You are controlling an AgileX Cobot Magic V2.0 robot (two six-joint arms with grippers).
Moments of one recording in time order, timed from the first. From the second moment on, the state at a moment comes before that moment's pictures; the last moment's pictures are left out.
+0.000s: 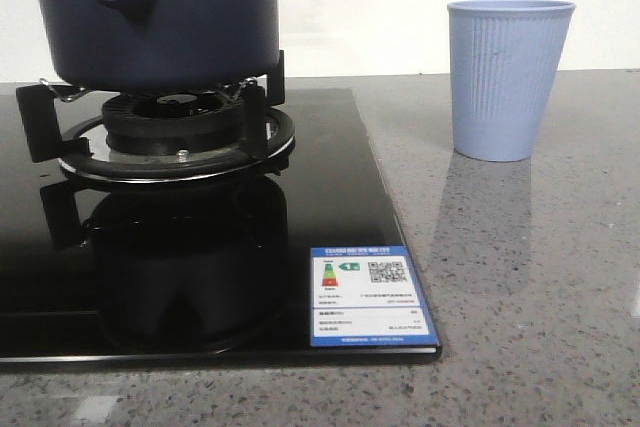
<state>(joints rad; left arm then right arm) -0.03 0.00 0.00 -0.16 0.11 0.07 -0.01 -0.01 0.01 -0.06 0.09 0.10</state>
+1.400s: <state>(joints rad) -0.03 0.00 0.00 -0.71 0.03 0.07 -0.01 -0.01 0.01 0.34 0.04 0.10</state>
